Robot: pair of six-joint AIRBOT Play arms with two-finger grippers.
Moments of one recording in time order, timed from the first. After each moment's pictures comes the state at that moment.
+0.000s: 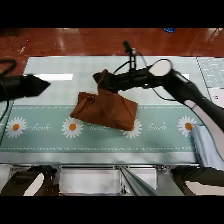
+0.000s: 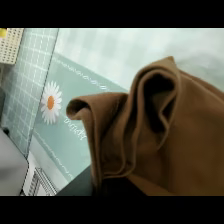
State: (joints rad) left arm -0.03 -0.68 0.97 1.11 -1.13 -1.55; right arm 0.52 -1.53 1.35 -0.53 0.85 1.35
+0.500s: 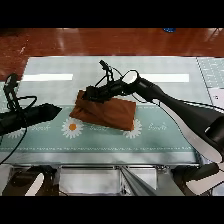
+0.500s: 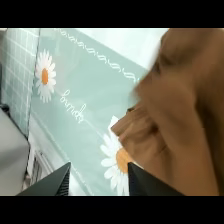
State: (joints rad) left arm -0.02 -0.56 0.61 1.04 -1.00 -1.58; right arm 0.59 -1.75 1.46 -0.45 0.89 1.33
